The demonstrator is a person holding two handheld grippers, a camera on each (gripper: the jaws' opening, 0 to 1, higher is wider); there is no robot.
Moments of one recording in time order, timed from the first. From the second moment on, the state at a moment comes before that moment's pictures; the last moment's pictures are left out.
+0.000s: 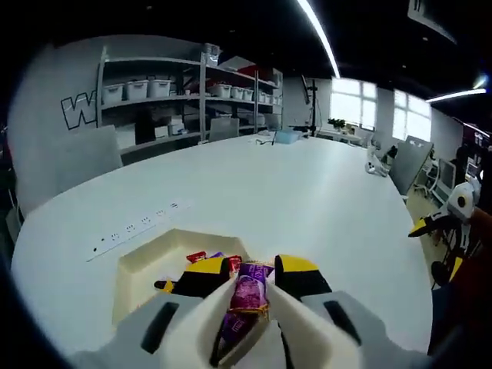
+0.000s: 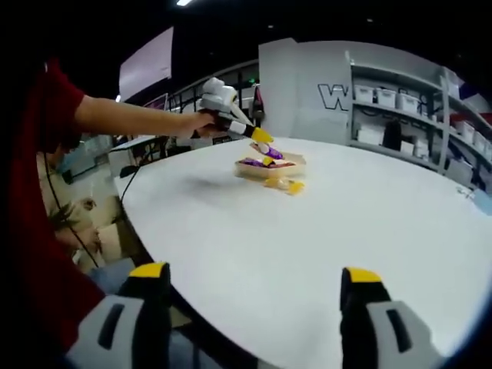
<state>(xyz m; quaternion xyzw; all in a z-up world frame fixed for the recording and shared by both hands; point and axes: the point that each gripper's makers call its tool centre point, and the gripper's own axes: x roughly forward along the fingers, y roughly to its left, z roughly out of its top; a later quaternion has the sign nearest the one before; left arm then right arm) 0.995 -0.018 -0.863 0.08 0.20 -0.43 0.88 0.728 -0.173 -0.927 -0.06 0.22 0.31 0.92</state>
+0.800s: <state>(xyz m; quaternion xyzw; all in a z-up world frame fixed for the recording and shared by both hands) 1.015 -0.004 -0.895 0.16 0.19 -0.38 0.89 0.731 -0.173 -0.933 -0.05 0.23 0.31 0.92</state>
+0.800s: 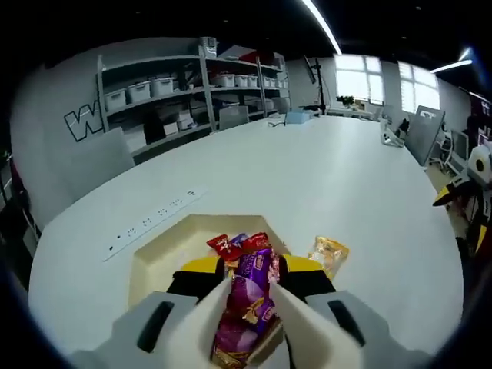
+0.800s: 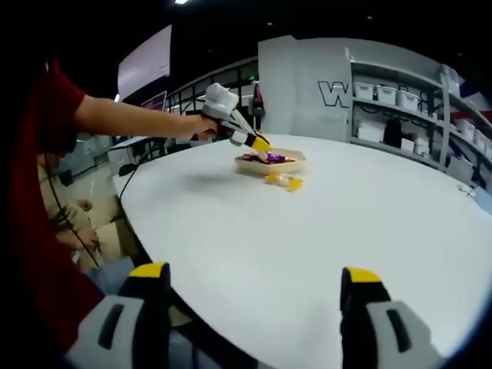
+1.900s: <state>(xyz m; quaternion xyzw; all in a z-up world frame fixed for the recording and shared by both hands) 0.974 -0.057 -0.897 0.15 0.19 -0.46 0.85 0.732 -0.172 -0.933 -0.05 0.23 0.32 0.92</state>
